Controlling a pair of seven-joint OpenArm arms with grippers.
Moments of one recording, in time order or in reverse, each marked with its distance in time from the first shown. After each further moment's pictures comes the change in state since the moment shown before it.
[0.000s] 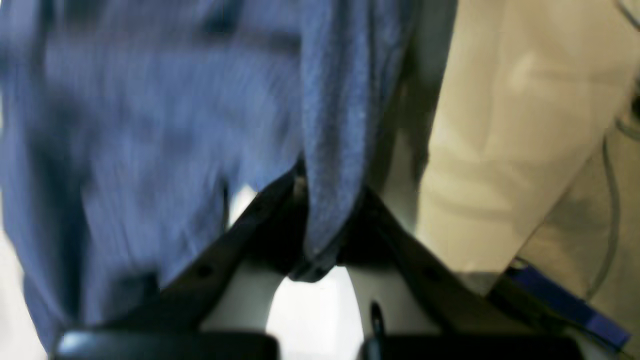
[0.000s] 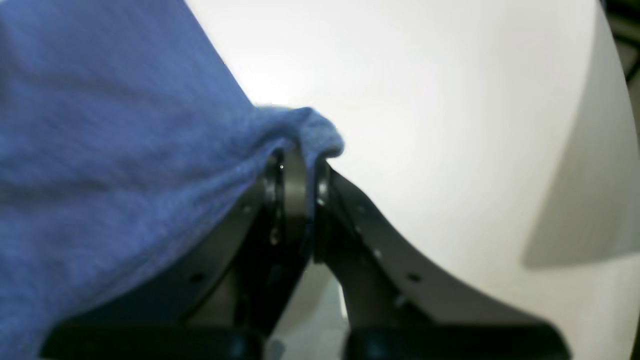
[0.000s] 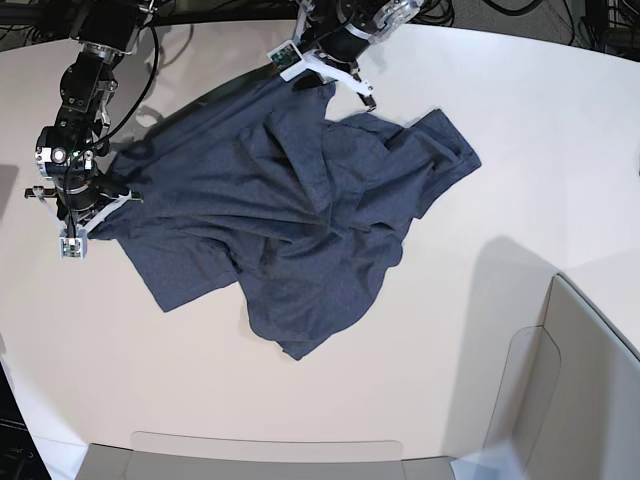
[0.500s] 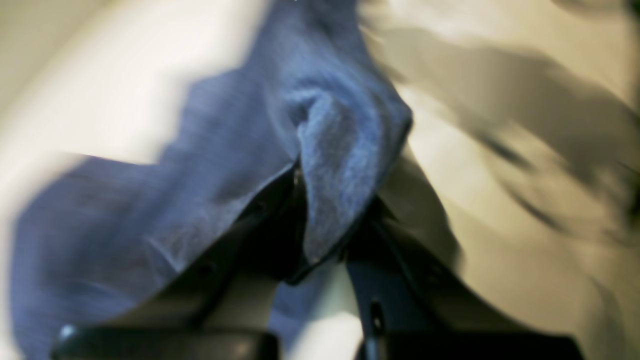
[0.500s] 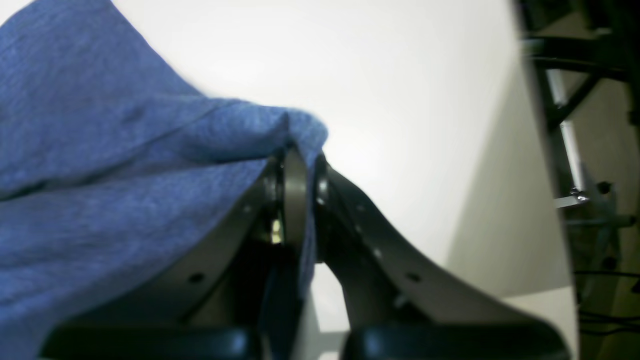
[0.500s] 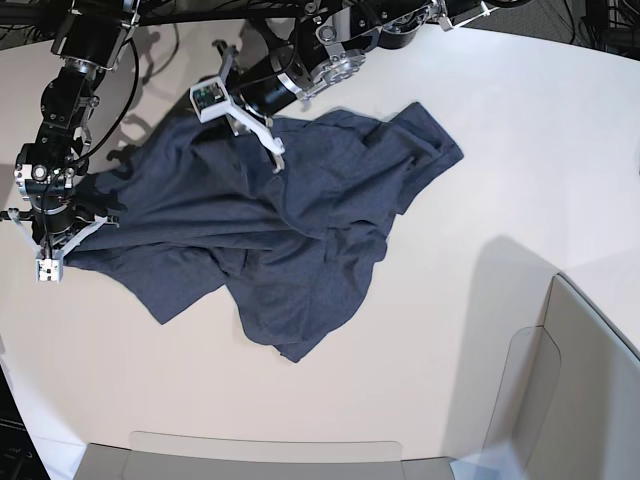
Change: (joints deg) left arm -13.8 9.2 3.1 -12.7 -9.3 -5.9 -19.2; right arm 3.8 5.4 -0.2 -0.1 -0.4 -0.4 1.2
